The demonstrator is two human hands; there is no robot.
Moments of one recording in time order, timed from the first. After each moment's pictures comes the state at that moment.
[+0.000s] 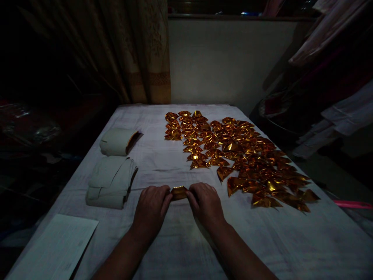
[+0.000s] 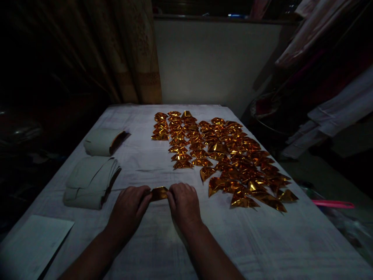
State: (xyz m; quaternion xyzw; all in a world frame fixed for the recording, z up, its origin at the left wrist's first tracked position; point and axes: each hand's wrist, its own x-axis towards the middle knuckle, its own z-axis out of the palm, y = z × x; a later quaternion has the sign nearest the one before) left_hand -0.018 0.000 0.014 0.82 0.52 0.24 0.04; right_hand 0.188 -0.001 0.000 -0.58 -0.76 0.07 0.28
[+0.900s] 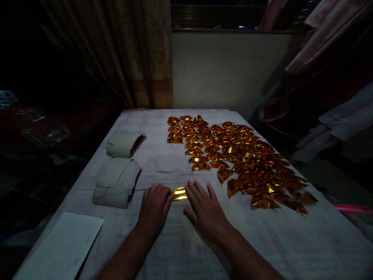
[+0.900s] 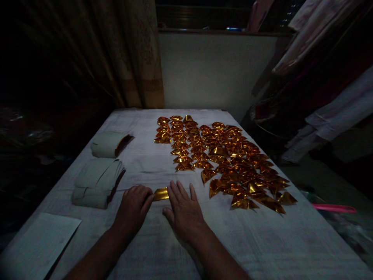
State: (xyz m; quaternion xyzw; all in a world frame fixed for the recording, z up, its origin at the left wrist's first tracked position) left_hand -0.015 0.001 0.016 0.81 0.55 0.20 0.05; right_hand 0.190 -0.018 0.009 -0.54 -0.83 0.10 0.09
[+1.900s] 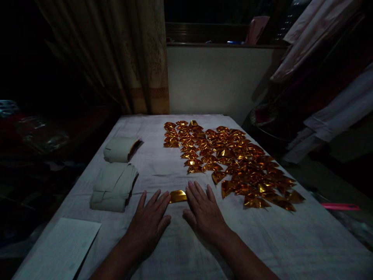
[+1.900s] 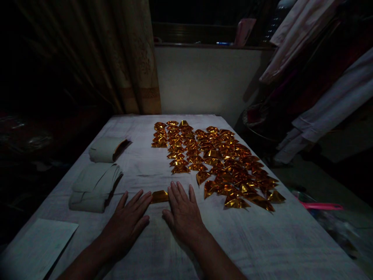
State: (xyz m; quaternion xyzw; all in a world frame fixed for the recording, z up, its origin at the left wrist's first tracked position) left_hand -0.044 -0.021 0.003 0.89 0.44 0.10 -0.02; right_hand 0.198 -0.022 0.007 -0.54 -0.83 0.04 0.12
